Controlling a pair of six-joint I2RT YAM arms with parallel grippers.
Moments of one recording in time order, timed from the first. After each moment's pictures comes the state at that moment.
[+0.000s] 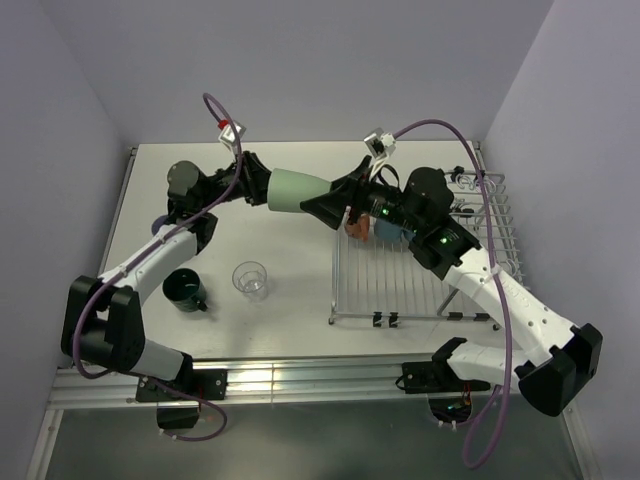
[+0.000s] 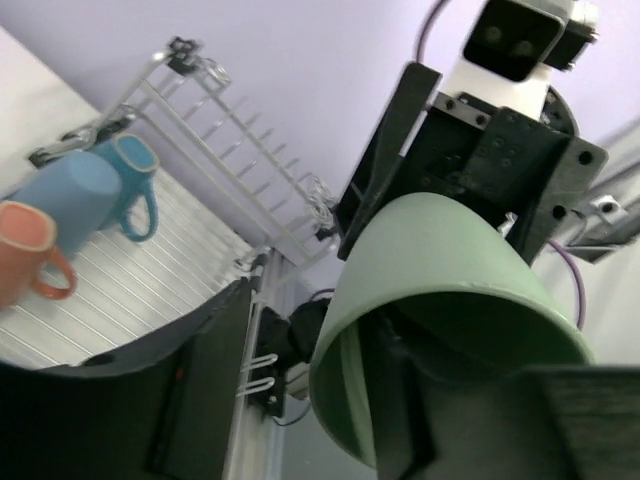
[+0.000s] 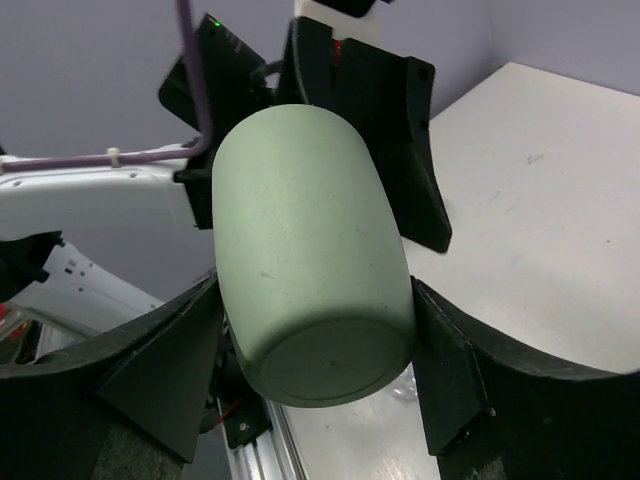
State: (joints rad) left arm -0.32 1.46 0.98 0.89 1.03 -1.23; right arm 0.61 1.14 1.09 0.13 -0.50 0.52
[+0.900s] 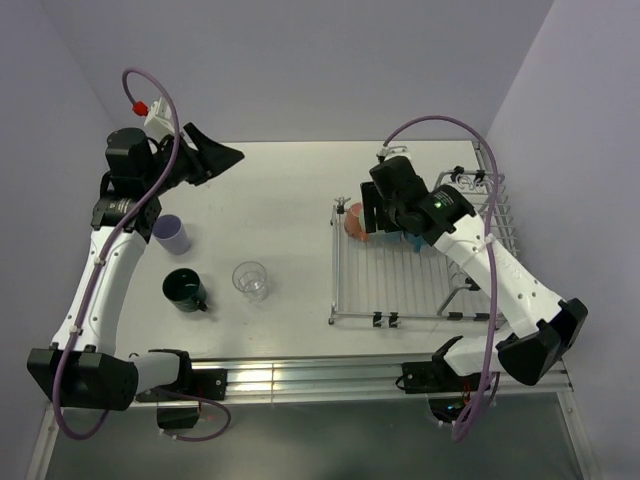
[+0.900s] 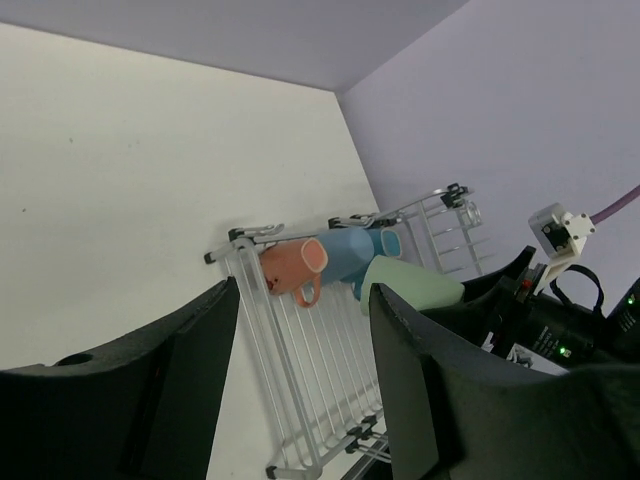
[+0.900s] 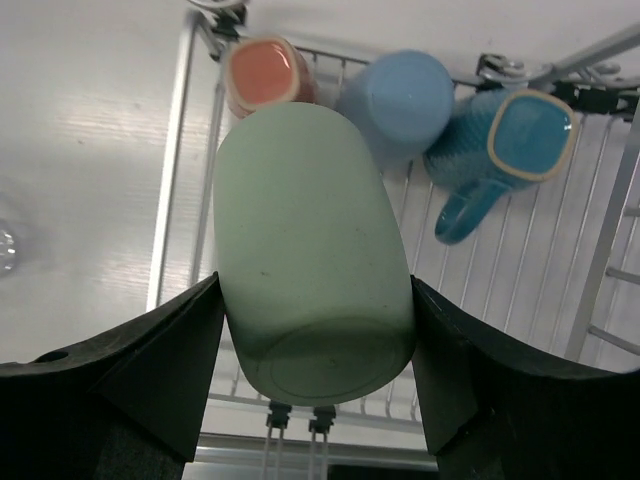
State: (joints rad) left arm -0.09 1.23 1.33 -0.26 0.58 -0.69; right arm 0.62 1.31 1.45 -0.99 0.37 0.35
